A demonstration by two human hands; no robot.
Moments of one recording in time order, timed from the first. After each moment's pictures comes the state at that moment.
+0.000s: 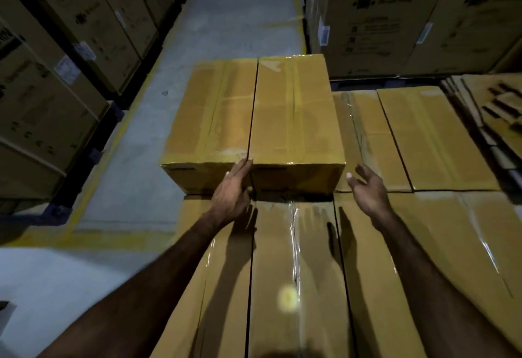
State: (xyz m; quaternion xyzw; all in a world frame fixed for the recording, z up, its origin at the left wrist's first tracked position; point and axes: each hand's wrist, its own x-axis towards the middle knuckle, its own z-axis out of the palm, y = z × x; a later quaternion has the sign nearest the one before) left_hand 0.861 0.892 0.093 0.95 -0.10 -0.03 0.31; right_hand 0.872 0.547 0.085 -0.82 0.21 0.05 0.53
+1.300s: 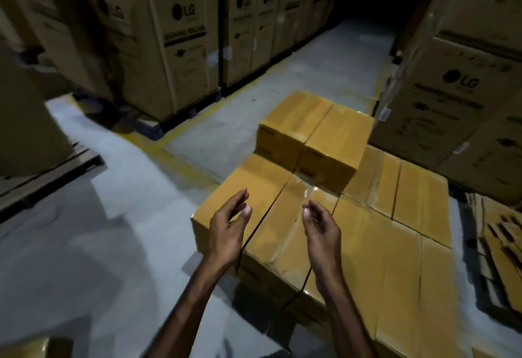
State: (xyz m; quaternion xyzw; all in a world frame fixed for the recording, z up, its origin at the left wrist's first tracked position) left_hand 0.286 0.788 0.301 0.70 0.20 0.22 0.65; right_hand 0.366 0.611 0.320 -0.75 -0.05 0.06 0.66
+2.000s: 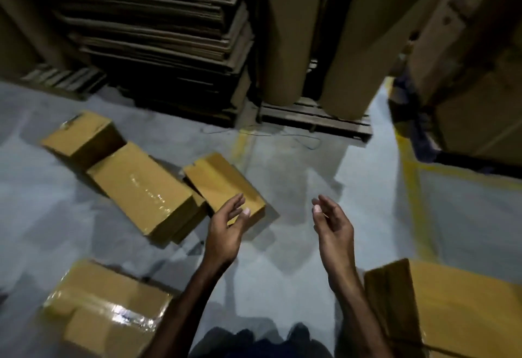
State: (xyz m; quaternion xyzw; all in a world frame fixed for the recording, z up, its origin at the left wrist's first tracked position) left_hand -0.157 0.854 0.252 0.40 0.63 0.51 0.42; right_hand 0.060 0.879 0.282 -0.60 -0.45 0.47 0.47
